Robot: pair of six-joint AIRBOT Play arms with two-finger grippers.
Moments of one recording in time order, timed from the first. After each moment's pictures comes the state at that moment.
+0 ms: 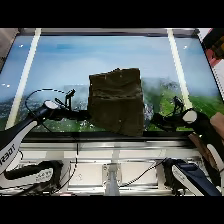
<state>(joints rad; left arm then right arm) -0.12 -1.37 0.65 0.61 -0.85 -0.95 -0.04 -0.92 0.53 -1.12 1.05 1.73</state>
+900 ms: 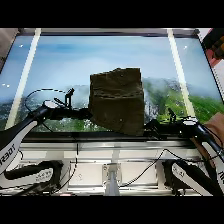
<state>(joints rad) -0.12 -1.37 0.65 0.54 -0.85 -0.95 -0.17 -1.07 0.34 -0.73 1.02 1.38</state>
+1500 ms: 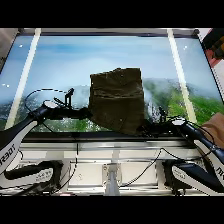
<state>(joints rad) -0.12 -1.37 0.65 0.52 -0.85 -0.95 0.04 -1.15 0.34 -0.63 0.83 1.36</state>
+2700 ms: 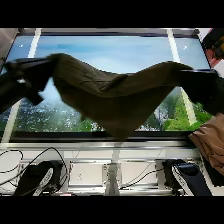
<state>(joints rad) -0.12 -0.50 1.04 0.52 -0.76 -0.87 0.05 -0.54 1.20 -0.60 1.06 1.35</state>
